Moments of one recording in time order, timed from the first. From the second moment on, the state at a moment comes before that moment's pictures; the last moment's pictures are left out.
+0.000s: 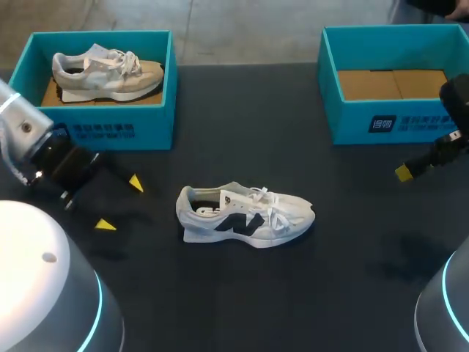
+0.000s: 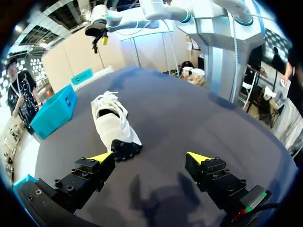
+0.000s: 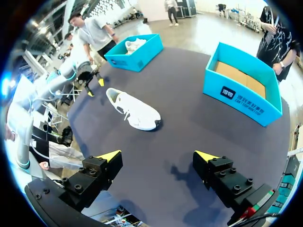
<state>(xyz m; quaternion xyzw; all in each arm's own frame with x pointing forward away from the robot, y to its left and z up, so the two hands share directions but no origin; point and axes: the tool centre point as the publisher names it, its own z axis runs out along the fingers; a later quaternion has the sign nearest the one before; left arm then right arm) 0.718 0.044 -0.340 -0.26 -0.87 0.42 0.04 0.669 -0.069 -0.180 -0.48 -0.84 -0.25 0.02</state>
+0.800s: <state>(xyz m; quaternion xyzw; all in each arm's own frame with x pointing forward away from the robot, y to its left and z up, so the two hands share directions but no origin) 0.715 0.050 -0.354 -0.23 -0.87 0.44 0.02 0.669 -0.069 -0.180 -0.48 -0.84 -0.25 0.02</state>
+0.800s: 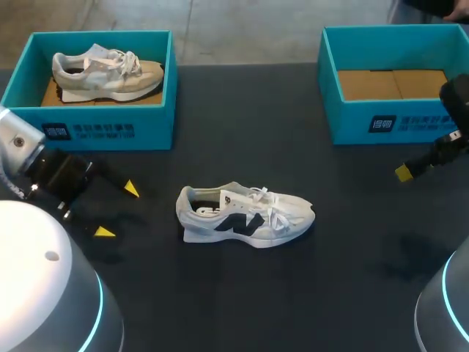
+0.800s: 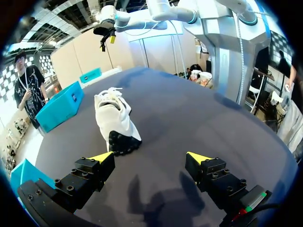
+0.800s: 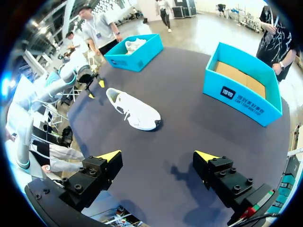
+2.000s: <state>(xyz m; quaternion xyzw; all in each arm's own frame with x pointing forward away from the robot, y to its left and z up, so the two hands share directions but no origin) 0.739 0.058 -0.394 0.00 -0.86 0.51 0.03 0.669 -0.069 -0.180 -0.48 -0.84 -0.25 0.02</state>
